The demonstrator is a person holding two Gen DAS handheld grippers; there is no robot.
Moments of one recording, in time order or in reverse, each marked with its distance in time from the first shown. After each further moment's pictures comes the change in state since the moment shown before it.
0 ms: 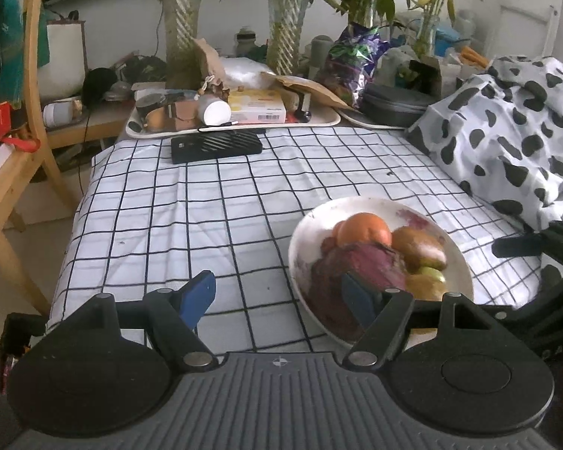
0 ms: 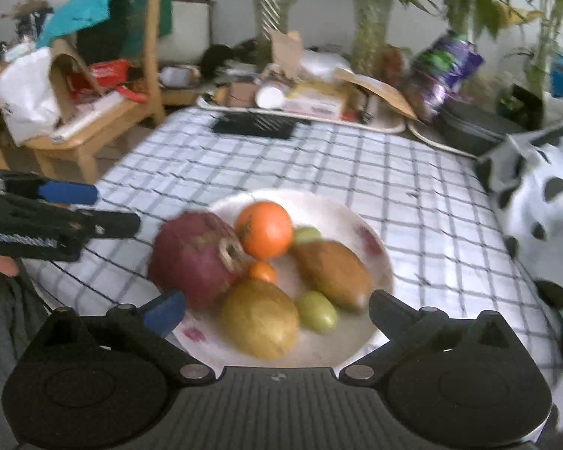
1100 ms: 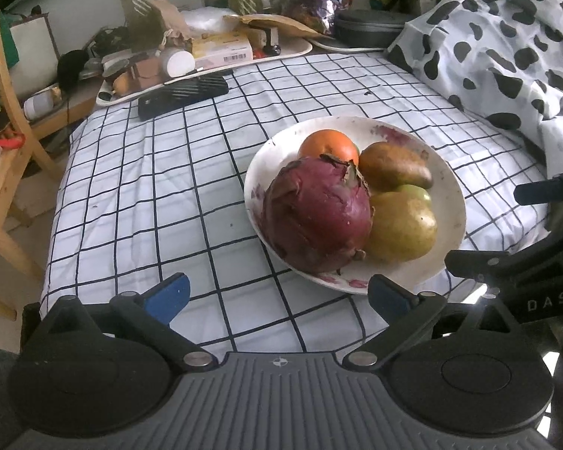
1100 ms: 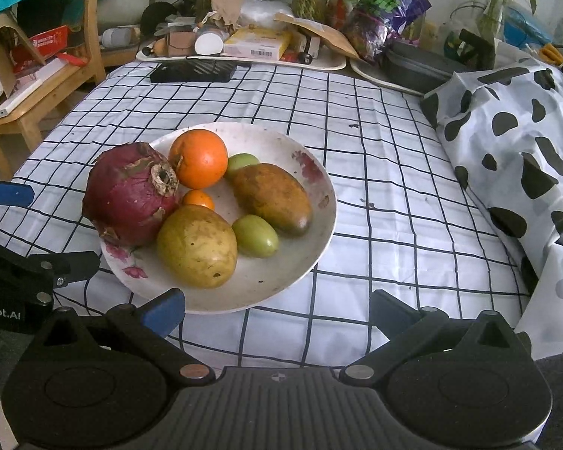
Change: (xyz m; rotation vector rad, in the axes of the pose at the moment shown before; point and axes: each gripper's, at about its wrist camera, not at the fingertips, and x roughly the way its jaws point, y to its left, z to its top) left arm 0.019 -0.046 -0.019 0.141 0.194 0.050; right arm 0.007 -0.015 -0.026 0.071 0.145 -0.148
